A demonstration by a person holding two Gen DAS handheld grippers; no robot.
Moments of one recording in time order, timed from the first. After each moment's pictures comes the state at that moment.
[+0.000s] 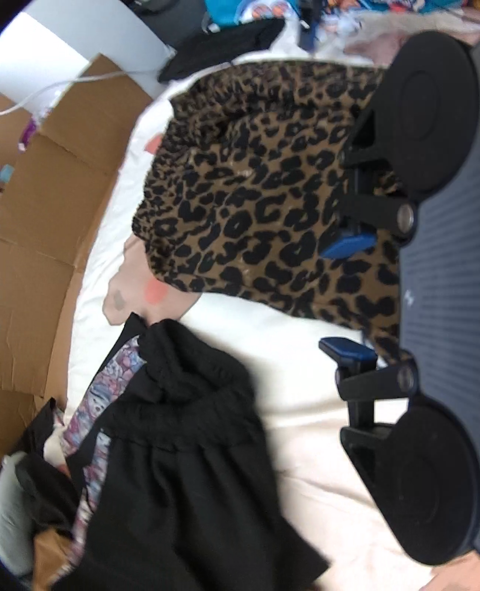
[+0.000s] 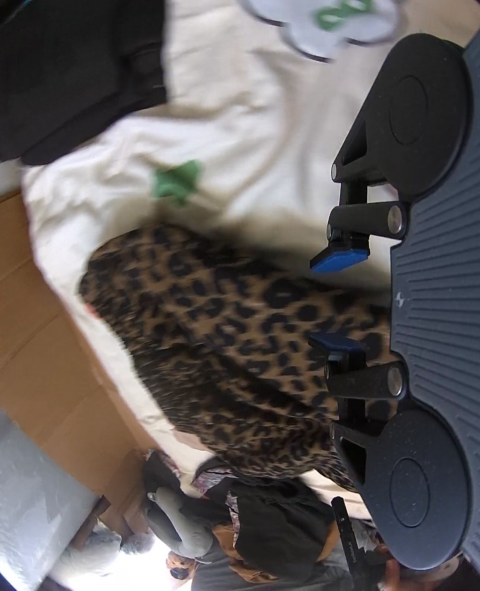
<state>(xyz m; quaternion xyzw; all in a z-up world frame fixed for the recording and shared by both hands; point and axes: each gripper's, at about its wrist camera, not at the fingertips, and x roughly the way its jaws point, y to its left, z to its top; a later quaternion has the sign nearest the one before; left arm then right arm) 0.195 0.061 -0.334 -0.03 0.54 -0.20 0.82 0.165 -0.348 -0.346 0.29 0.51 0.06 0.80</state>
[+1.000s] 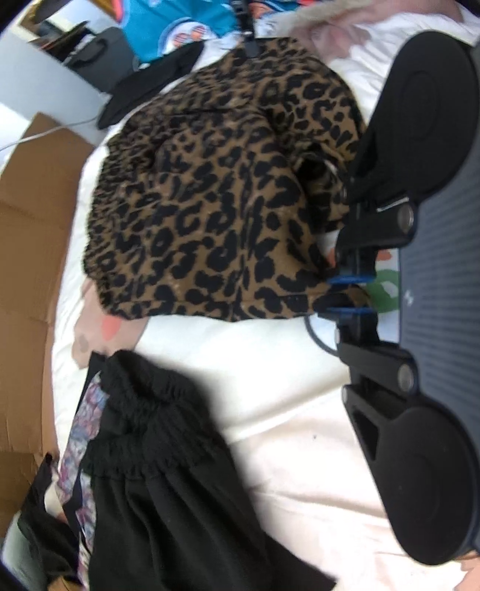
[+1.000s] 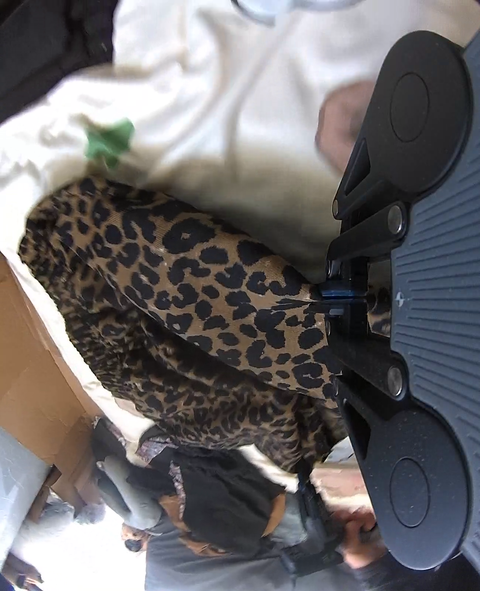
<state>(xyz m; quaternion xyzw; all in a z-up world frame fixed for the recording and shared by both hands) 0.173 0.083 -0.361 0.03 0.53 -0.29 0.80 0.146 -0.342 -0.347 0.27 0.55 0.13 0.78</state>
